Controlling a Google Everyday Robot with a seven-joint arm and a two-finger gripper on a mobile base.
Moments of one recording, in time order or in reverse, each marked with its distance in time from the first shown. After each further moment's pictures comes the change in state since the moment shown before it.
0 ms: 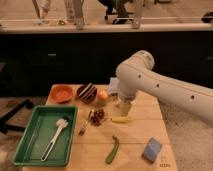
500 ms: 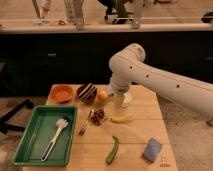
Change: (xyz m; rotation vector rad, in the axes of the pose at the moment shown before) arm -0.023 -0.043 0.010 0.006 -0.023 0.021
